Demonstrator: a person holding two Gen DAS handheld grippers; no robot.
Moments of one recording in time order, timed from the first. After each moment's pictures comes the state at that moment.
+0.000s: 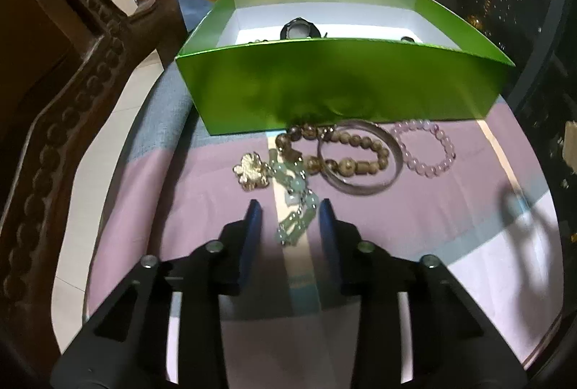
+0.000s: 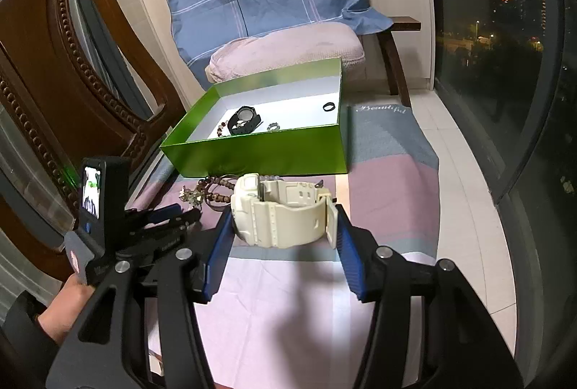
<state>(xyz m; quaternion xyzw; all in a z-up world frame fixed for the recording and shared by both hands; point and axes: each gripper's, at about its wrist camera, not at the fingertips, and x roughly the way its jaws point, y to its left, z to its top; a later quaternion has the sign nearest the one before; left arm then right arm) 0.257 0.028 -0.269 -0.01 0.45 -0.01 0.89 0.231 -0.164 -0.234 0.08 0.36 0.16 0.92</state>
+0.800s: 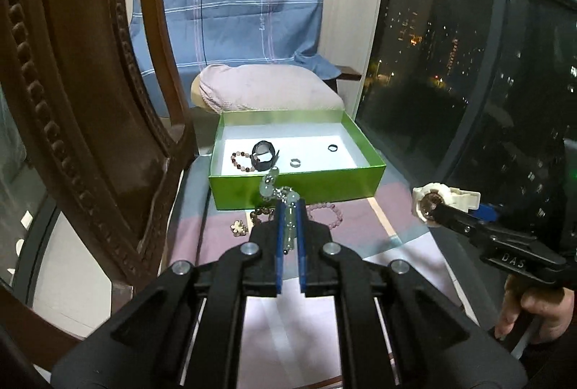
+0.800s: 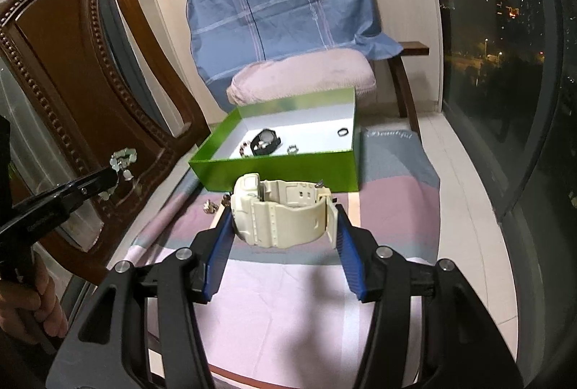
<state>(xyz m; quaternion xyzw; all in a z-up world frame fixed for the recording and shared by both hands) 0.144 0.033 -0.125 -0.04 0.31 -0.07 0.95 0.198 -0.163 -0.206 0.08 0.31 0.18 0.93</state>
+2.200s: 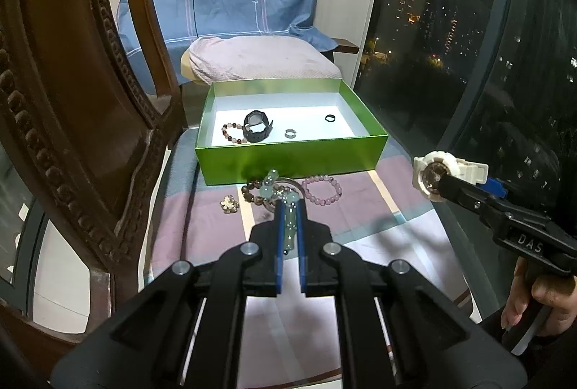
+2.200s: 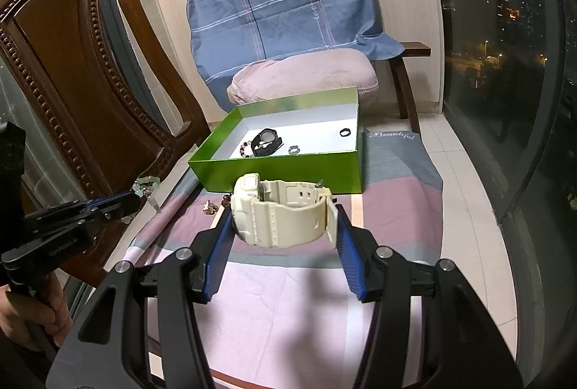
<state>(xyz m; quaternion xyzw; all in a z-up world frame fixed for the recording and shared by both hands) 0.155 0.022 -0.146 -0.03 0.36 -0.08 0.93 0.201 -0.158 -0.203 0.08 0.31 0.18 0.93</state>
